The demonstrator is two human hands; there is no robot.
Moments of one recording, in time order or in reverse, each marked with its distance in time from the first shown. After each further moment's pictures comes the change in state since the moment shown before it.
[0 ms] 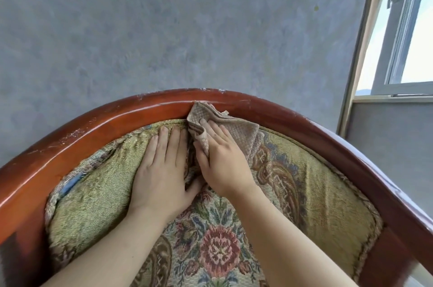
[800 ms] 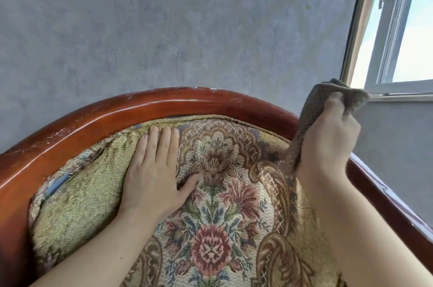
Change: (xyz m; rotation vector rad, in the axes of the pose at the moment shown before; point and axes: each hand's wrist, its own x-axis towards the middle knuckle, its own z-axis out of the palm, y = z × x) left_hand -0.002 0.001 0.006 -0.005 0.020 0.001; right_hand -0.012 0.021 -0.138 0.681 0.919 0.859
